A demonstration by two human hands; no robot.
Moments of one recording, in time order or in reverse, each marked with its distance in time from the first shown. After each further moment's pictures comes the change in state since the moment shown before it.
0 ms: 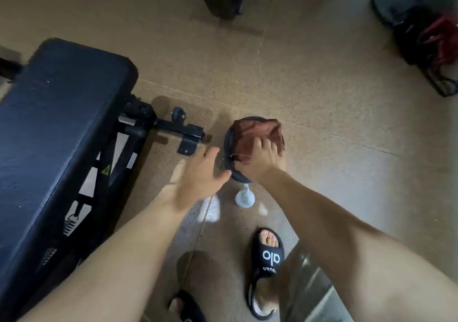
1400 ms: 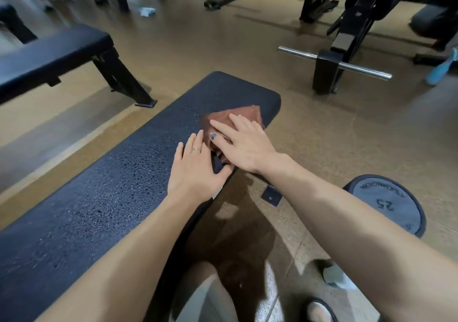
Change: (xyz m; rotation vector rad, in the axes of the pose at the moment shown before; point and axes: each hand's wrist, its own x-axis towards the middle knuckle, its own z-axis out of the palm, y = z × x) left_hand -0.075 -0.285 -0.040 0.084 0.570 -0.273; right_hand -0.025 -0.348 0.024 -0.051 0.224 -0.814
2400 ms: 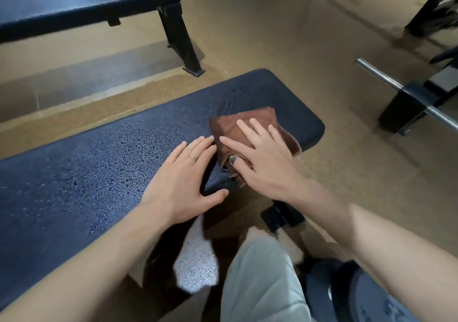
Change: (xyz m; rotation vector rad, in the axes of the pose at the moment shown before) left_hand 0.004 0.007 -0.001 -0.033 -0.008 -0.113; right_hand 0.058 0.067 -0.009 -0.192 -0.097 -0.516
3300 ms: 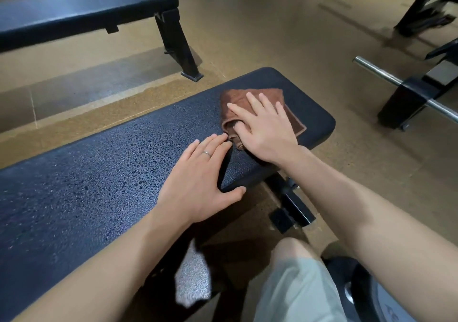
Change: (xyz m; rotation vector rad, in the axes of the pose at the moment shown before) left_hand 0.001 -0.002 0.001 -0.040 0.064 0.023; right_hand 0.068 -0.005 0.011 -0.036 0.062 0.200
